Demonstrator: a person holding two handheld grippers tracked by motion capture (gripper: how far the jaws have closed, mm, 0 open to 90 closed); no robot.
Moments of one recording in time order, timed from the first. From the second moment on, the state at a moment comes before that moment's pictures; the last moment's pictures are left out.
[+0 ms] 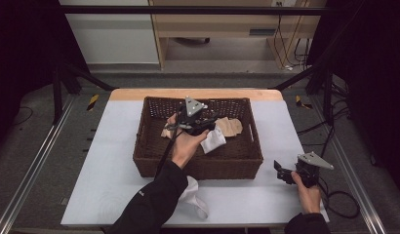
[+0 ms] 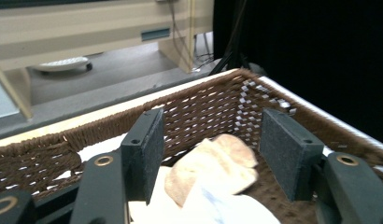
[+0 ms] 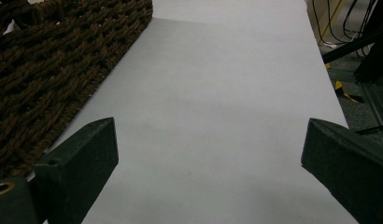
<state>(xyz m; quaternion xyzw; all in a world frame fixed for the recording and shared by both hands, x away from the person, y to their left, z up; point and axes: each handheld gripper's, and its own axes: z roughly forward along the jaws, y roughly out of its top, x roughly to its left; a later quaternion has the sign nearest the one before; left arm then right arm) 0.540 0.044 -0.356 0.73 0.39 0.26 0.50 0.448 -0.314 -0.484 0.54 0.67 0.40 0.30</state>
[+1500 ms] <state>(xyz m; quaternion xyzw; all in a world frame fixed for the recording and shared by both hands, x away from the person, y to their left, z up) 0.577 0.008 -0.429 0.84 0.42 0.15 0.30 0.447 -0.315 -0.483 0.54 0.67 0.41 0.31</state>
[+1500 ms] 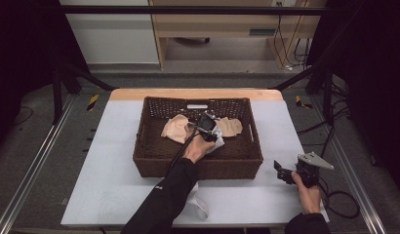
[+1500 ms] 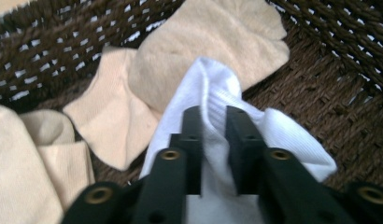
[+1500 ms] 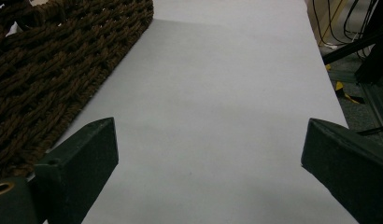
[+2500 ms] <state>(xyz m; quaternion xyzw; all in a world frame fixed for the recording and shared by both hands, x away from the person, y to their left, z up) 0.530 0.038 -0.350 0.76 0.33 0.25 0.51 0.448 -0.314 -0.484 0.54 0.67 0.41 0.30</state>
